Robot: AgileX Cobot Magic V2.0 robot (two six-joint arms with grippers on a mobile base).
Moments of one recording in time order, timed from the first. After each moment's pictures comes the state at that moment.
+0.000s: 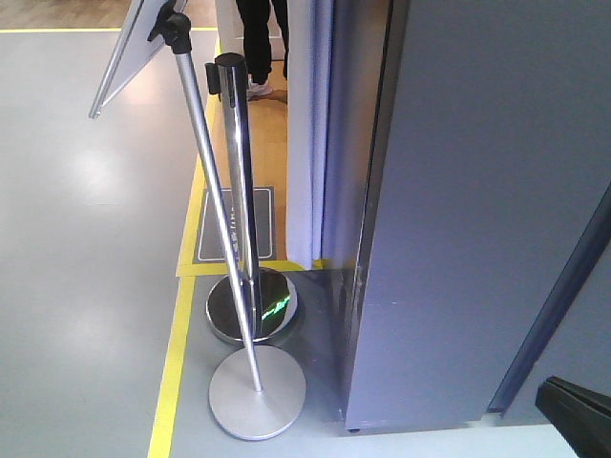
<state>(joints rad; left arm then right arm) 0.16 0.54 0.02 0.53 -0.78 -1.02 0.01 0.27 -0.32 0.91 0.66 -0.92</state>
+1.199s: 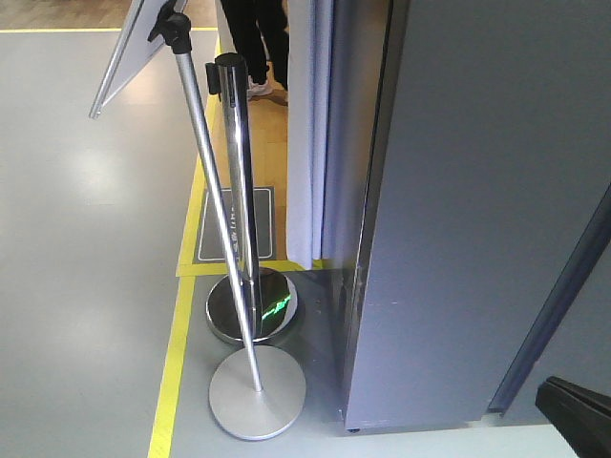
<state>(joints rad) 0.11 0.54 -0.10 0.34 -0.24 -0.57 0.01 0.27 -0.32 0.91 0.66 -0.92</state>
